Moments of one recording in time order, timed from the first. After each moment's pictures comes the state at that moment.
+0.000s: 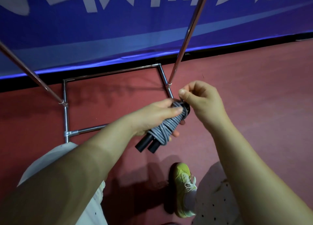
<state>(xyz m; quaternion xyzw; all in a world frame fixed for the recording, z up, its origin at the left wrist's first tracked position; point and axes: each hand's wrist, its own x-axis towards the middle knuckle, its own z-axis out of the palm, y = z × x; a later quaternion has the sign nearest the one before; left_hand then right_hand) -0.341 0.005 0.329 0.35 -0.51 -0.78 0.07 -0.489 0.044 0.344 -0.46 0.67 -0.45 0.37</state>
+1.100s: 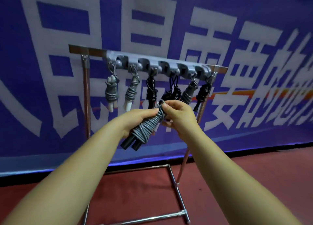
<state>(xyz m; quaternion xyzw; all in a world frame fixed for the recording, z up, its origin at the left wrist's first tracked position) -0.194 -0.019 0.655 0.40 -0.58 -0.65 0.29 -0.346 0.009 0.655 -0.52 0.50 -0.57 0.38</state>
